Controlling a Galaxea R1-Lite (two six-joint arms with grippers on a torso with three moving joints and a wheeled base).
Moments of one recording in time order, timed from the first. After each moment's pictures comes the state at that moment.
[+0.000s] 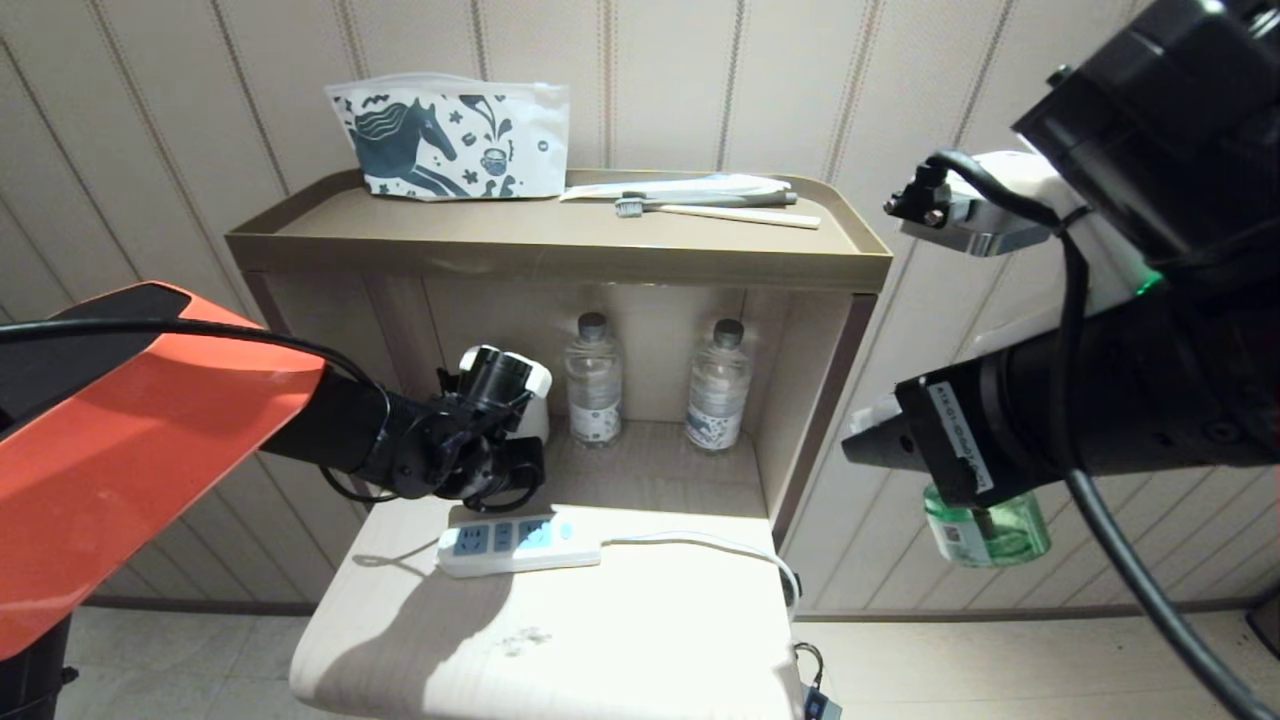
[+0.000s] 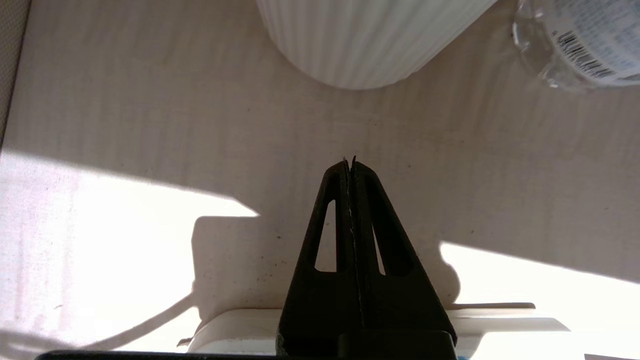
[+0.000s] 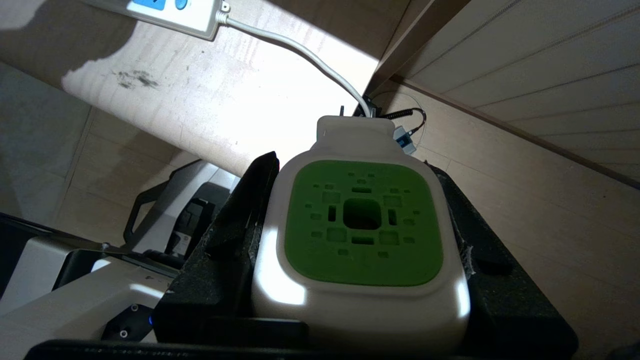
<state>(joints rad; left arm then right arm) -0.53 2.16 -1.29 -0.06 0.35 -0.48 0.88 1.58 -1.78 1.03 -0.40 0.40</state>
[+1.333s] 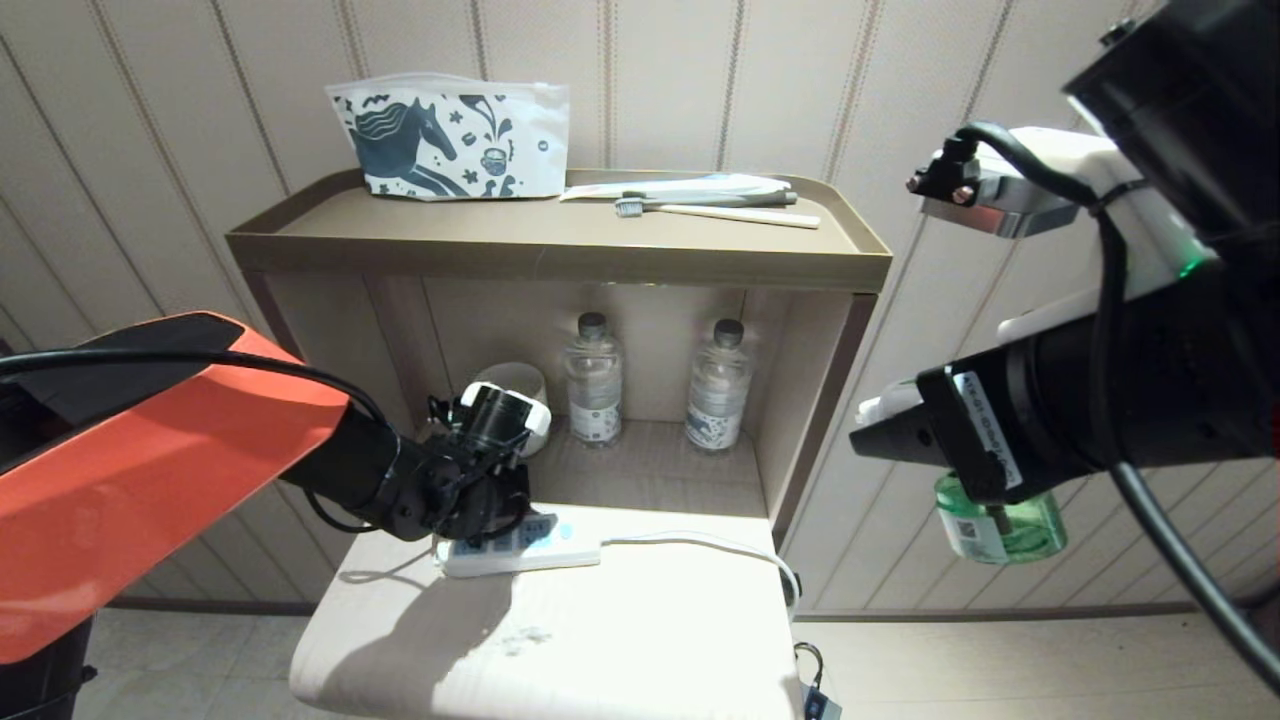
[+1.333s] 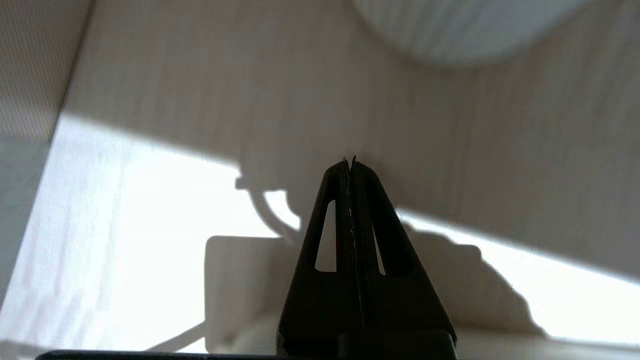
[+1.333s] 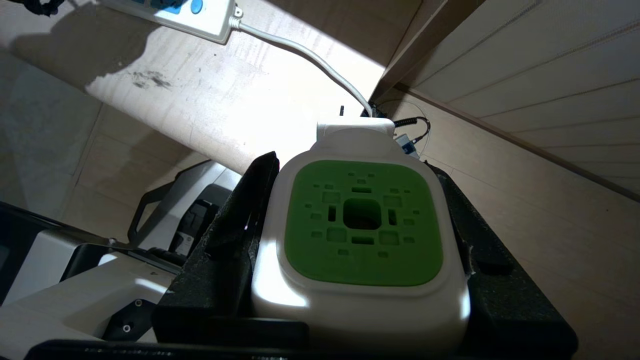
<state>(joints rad) -0.54 2.19 -1.15 -0.18 0.49 -0.48 0.89 1.57 -1.79 1.03 -0.39 0.38</state>
